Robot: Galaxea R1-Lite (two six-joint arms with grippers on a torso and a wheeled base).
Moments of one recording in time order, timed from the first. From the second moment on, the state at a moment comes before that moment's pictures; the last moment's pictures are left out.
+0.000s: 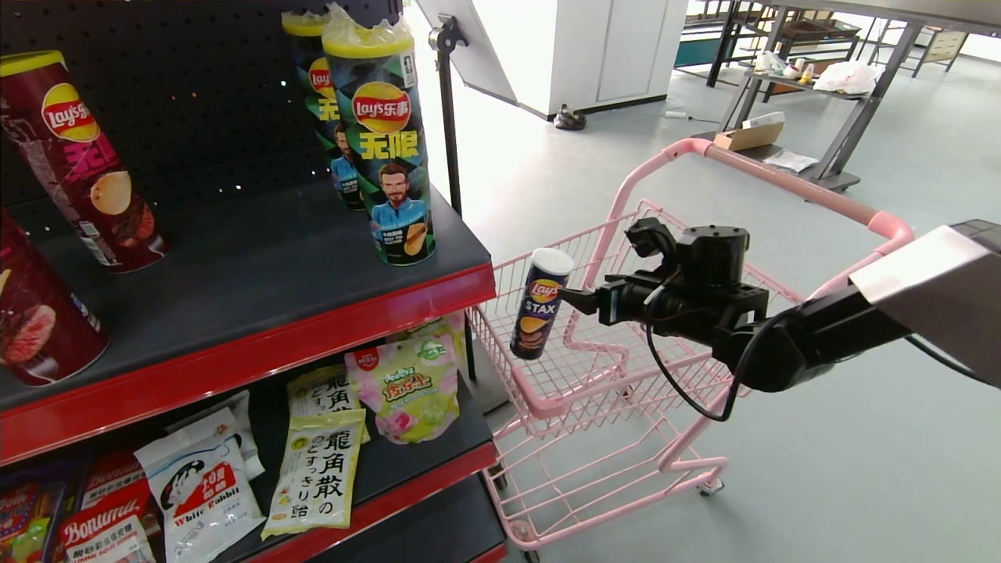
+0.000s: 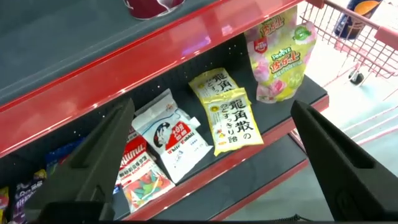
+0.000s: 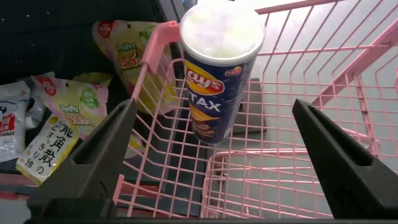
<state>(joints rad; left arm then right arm) -0.21 0.28 -0.37 0.26 0.23 0.15 0.35 2.18 -1.13 -0.80 0.24 0.04</state>
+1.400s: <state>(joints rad) -0.21 0.28 -0.36 0.26 0.24 0.15 0.38 2.49 -1.52 -0.77 0.19 0.10</state>
